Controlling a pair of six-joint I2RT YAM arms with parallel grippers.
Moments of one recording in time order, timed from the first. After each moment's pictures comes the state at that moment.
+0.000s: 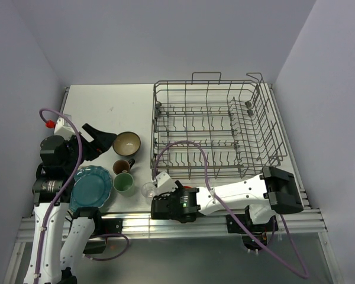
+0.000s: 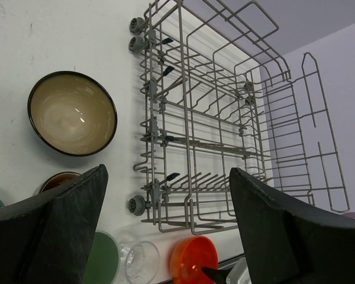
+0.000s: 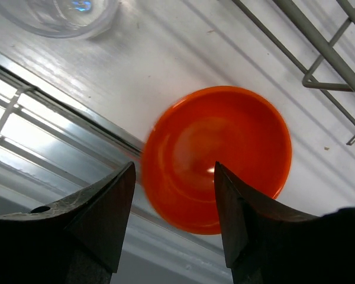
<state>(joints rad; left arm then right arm) 0.01 0.61 0.86 -0.57 0.34 -0.70 1.56 1.56 1.06 -0.83 0.58 0.81</state>
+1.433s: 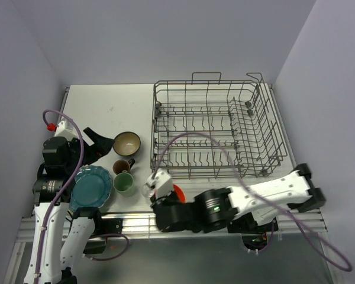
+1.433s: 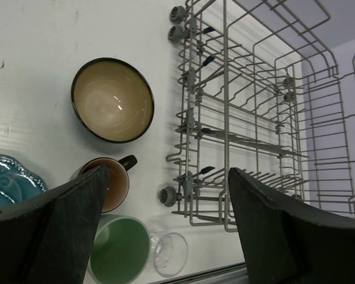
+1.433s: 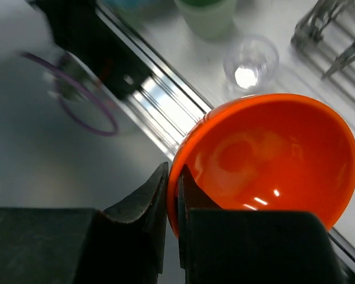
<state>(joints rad) 0.01 0.60 0.85 -0.66 0.27 -0.63 1.76 1.46 1.34 -0.83 0.61 0.85</state>
